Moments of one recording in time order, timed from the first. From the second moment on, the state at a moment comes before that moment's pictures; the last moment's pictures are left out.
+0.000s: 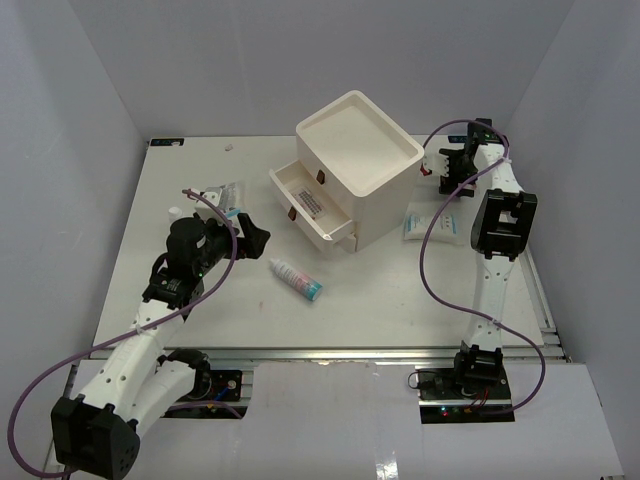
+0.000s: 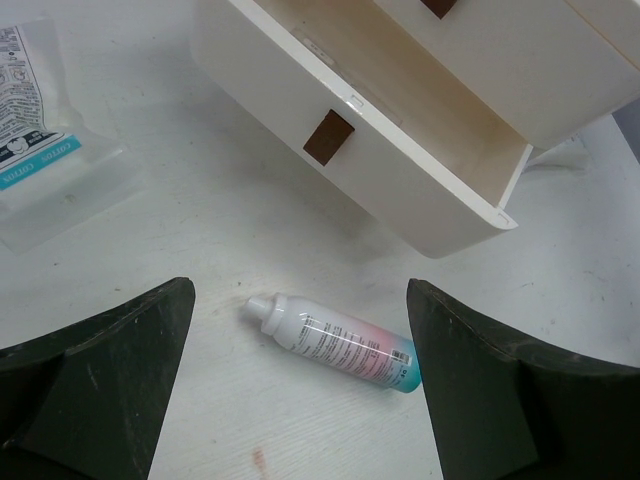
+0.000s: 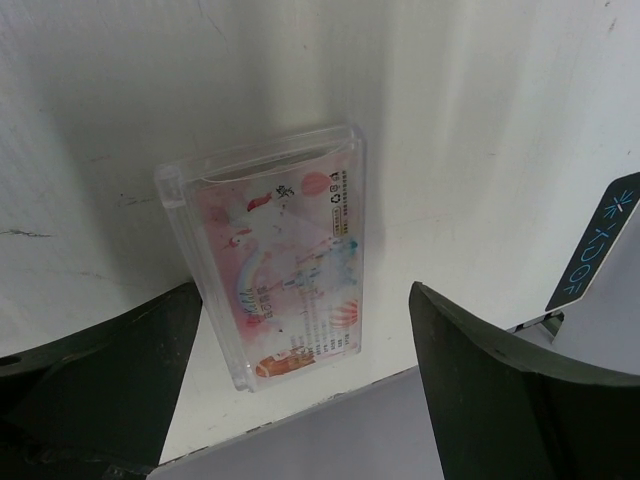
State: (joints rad) left arm -0.28 0.85 0.65 -0.10 0.19 -0.30; right arm -0.10 2.51 2.29 -0.96 -0.22 -1.65
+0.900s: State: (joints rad) left arm -0.28 0.86 0.65 -0.10 0.20 -0.30; right arm -0.10 2.40 2.10 -1.03 -0.18 -1.75
